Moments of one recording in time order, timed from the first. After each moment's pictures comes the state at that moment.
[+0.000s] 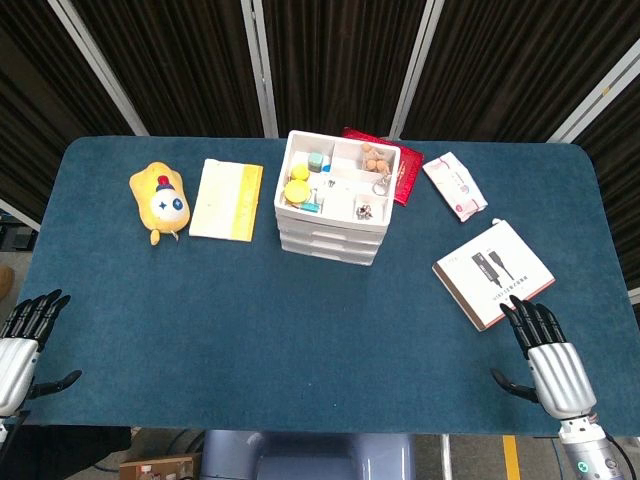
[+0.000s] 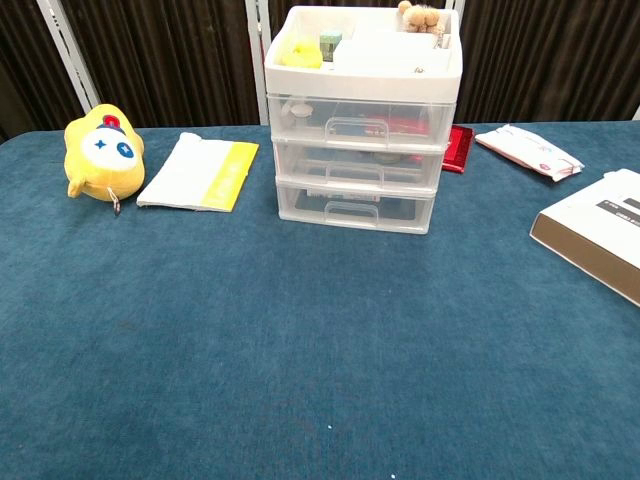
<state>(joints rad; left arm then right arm) -0.06 -1.05 0.04 -1.69 1.60 1.49 -0.05 0.09 -1.19 -0.02 -1.60 -1.68 1.51 0.00</state>
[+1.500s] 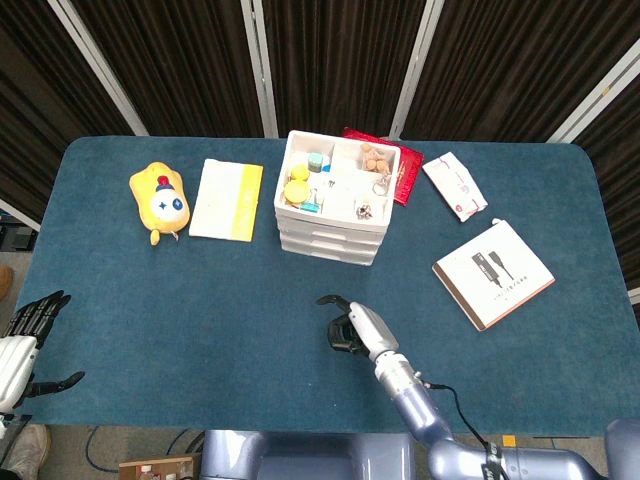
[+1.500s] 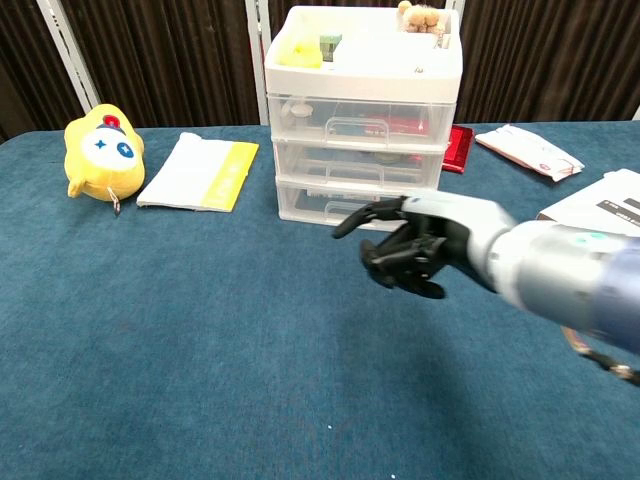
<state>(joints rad) -0.08 -1.00 0.04 -1.74 1.55 1.41 -0.17 0.64 -1.70 0.35 -1.87 -0.66 0.98 -0.22</state>
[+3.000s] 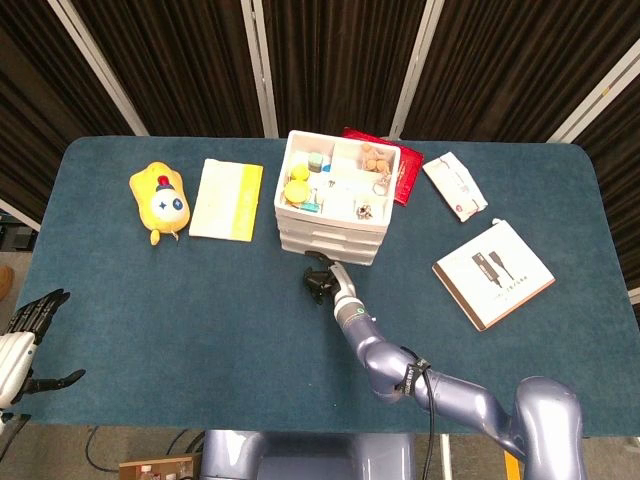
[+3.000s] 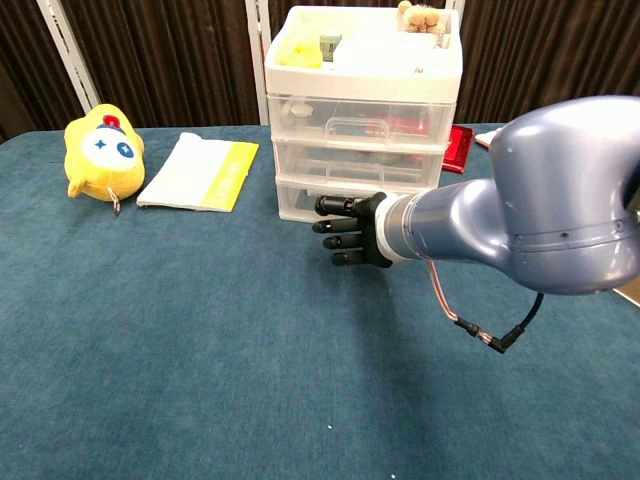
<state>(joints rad) -0.10 -0.98 0.04 -1.76 1.52 1.37 -0.23 0.95 -1.94 0.66 -1.26 -0.08 0.71 0.15</state>
